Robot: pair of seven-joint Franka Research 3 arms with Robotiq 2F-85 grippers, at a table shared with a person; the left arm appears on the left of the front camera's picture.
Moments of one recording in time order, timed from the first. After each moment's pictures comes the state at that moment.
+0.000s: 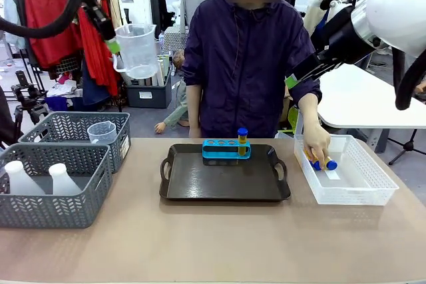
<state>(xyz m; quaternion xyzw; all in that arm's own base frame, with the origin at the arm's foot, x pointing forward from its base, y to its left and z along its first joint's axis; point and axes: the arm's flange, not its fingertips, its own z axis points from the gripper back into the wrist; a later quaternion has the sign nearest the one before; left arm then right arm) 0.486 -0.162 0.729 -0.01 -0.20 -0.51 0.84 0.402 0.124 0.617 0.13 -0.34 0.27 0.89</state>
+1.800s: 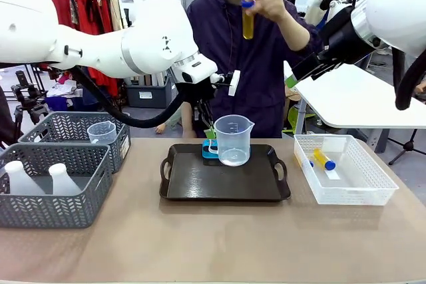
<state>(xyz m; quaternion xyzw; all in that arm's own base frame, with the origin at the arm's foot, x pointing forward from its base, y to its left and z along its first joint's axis) 0.506 -0.365 0.510 -0.09 -0.15 -0.76 0.63 0.401 0.124 0.617 0.13 -0.34 0.28 0.89</state>
